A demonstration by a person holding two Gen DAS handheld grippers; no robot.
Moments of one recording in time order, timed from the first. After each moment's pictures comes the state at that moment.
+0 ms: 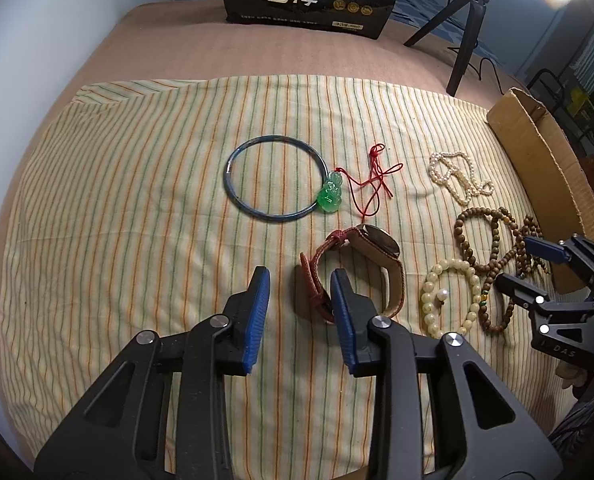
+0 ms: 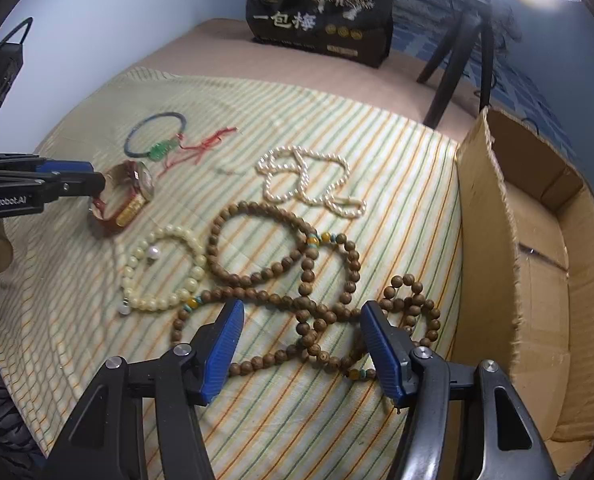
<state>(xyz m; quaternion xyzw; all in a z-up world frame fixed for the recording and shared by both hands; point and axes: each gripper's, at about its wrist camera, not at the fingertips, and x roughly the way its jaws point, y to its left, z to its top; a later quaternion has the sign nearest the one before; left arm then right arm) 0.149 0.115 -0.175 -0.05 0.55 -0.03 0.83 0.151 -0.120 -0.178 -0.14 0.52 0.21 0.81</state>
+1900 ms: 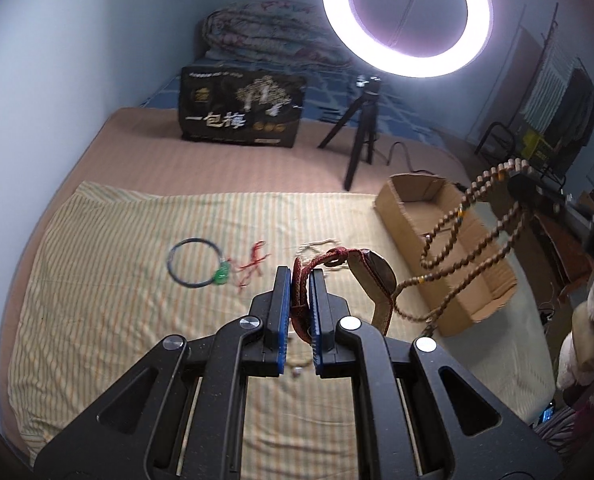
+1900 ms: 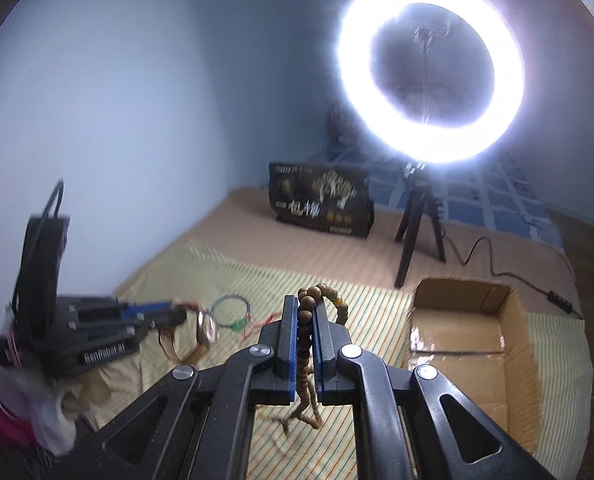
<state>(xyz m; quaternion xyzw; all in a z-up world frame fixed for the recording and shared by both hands) 0.093 0.040 -0.043 -0.07 0.41 -0.08 0.91 0.104 -0.169 0.012 -0.01 0.32 0.25 0.91</state>
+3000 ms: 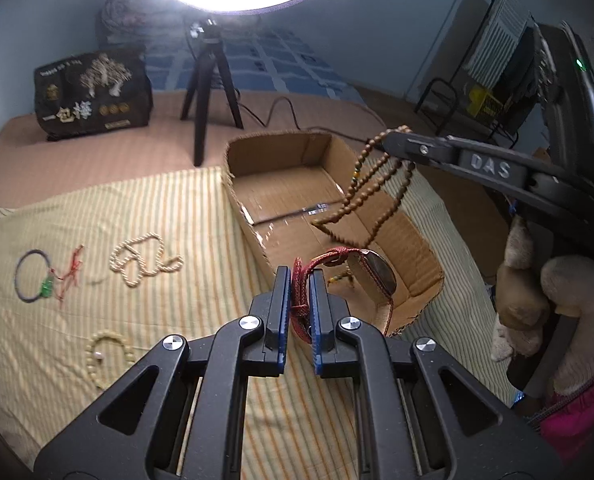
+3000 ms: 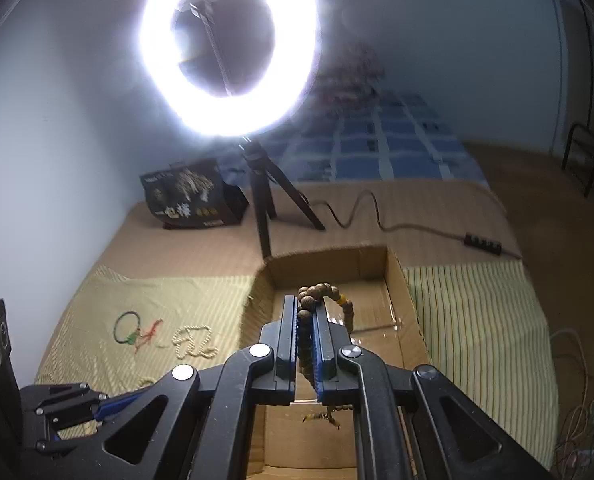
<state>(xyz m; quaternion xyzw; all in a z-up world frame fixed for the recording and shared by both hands) 0.134 -0.138 -0.075 -0.05 0.45 -0.19 0.87 0.191 -0.307 -0.036 0.06 0.40 0.12 0.90</state>
